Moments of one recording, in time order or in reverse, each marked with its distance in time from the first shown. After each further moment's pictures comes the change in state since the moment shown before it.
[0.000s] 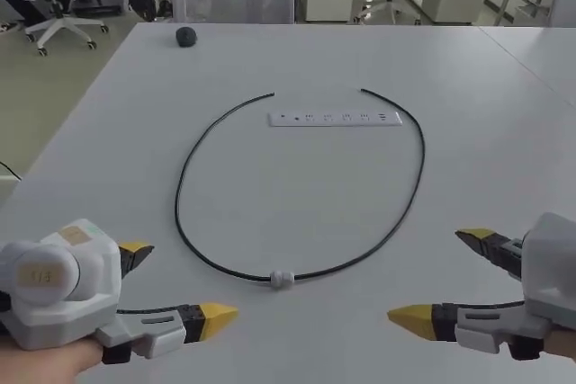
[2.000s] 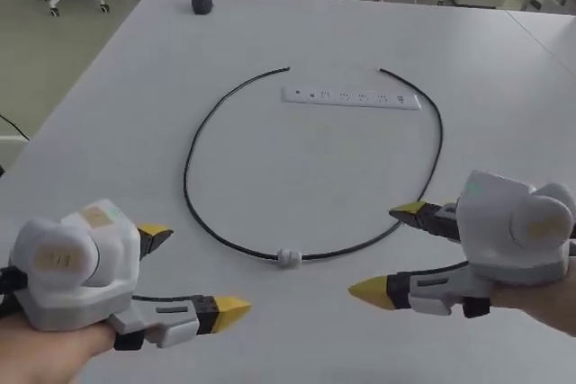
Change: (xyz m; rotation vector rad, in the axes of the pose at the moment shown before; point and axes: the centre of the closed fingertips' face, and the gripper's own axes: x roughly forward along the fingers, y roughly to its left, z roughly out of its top) left arm 0.006 -0.011 -0.013 0.016 0.018 -0.037; right arm 0.060 0.052 0.025 -0.228 0.116 0.243
